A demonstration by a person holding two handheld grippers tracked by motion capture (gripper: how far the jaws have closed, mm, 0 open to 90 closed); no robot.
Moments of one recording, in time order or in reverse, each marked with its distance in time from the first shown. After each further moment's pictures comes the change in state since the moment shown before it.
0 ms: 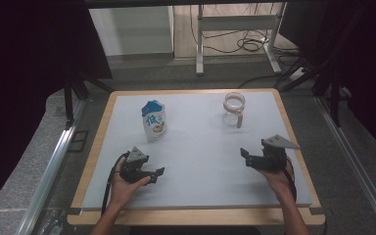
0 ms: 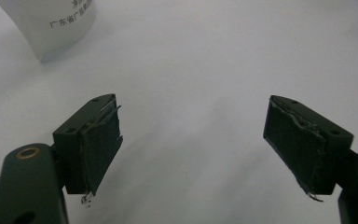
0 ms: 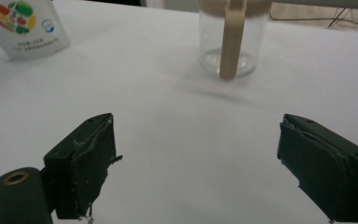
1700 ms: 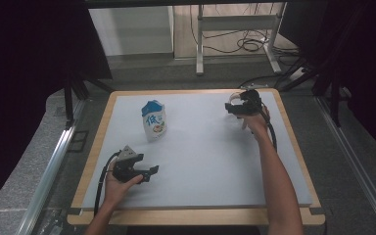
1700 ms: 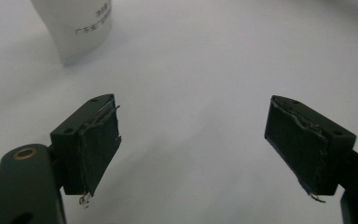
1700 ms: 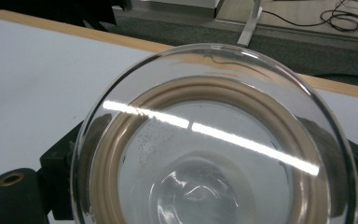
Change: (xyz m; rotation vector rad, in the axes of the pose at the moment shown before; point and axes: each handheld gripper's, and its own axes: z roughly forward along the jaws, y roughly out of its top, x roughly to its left) left arm 0.012 -0.005 -0.012 -0.046 -0.021 -0.008; right arm -0.049 0.105 0.152 0.109 -0.018 0.021
